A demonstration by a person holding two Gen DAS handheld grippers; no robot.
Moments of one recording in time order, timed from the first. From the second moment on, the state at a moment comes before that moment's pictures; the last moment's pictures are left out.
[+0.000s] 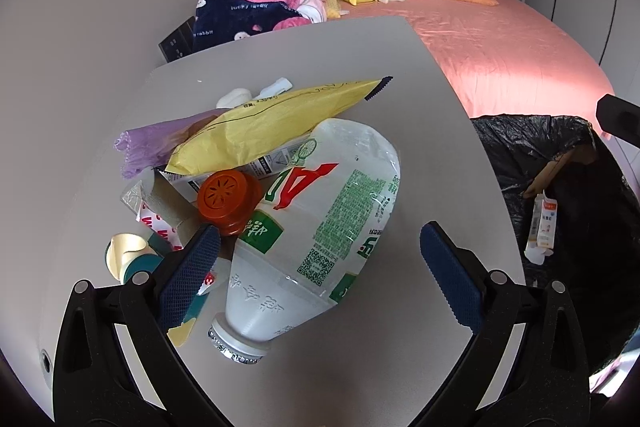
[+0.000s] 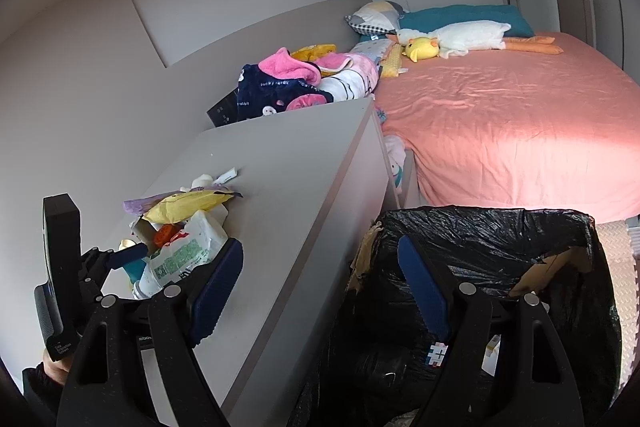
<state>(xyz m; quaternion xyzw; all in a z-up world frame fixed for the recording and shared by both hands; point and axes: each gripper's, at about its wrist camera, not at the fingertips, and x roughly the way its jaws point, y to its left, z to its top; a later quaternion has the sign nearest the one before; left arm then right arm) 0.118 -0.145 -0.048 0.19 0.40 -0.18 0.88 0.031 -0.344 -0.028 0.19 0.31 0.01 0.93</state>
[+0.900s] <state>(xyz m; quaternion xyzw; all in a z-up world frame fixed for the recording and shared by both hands) 0.112 -0.114 -0.025 0.13 0.35 -0.19 0.91 0.072 -0.304 -0.036 0.16 0.33 0.06 0.93</state>
